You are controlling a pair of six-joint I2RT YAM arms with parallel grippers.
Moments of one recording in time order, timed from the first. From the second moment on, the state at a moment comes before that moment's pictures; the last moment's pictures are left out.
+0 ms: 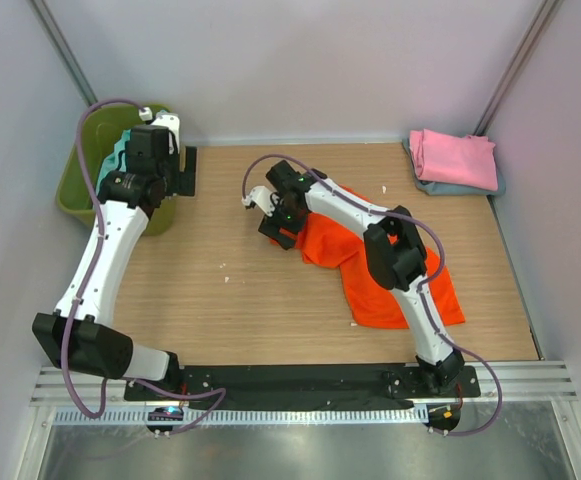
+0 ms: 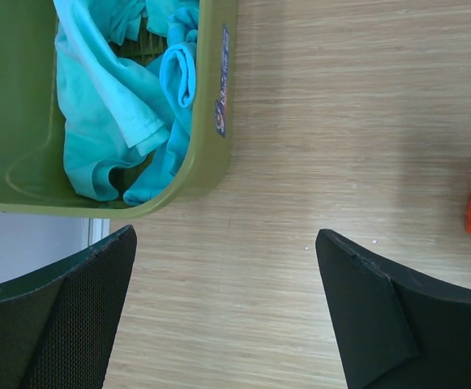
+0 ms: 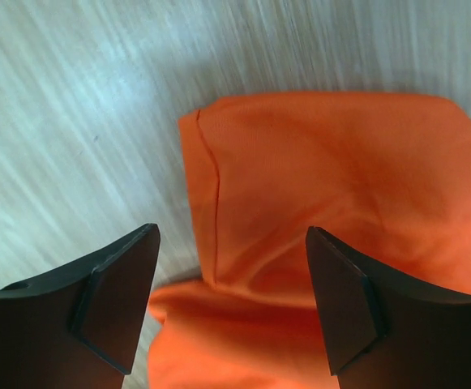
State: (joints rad) left arm -0.18 1.40 1.53 -0.78 -0.31 0.02; right arm 0.68 2.30 1.99 -0.88 -0.17 -0.53
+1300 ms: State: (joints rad) left arm -0.10 1.53 1.53 -0.71 -0.29 -0.08; right arm 0.52 1.48 1.84 -0.55 0.23 -0.53
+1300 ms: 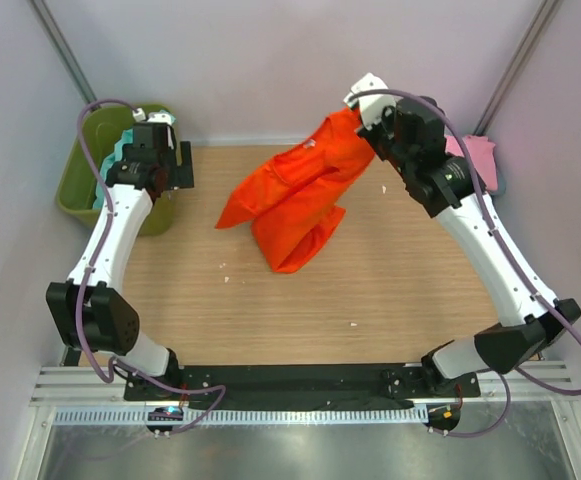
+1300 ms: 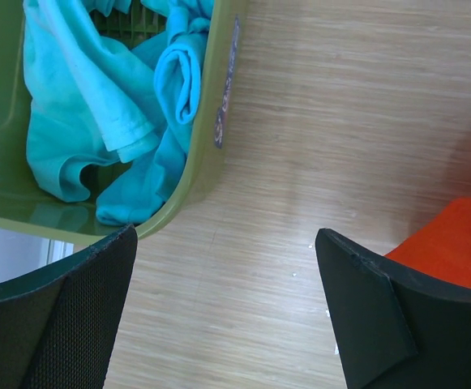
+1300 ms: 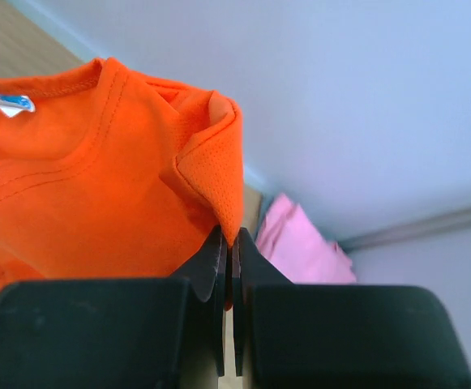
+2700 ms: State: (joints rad) left arm -0.08 1.50 1.45 -0.72 -0.29 -0.08; right arm 0.52 2.39 2.33 -1.20 -0.54 -0.77
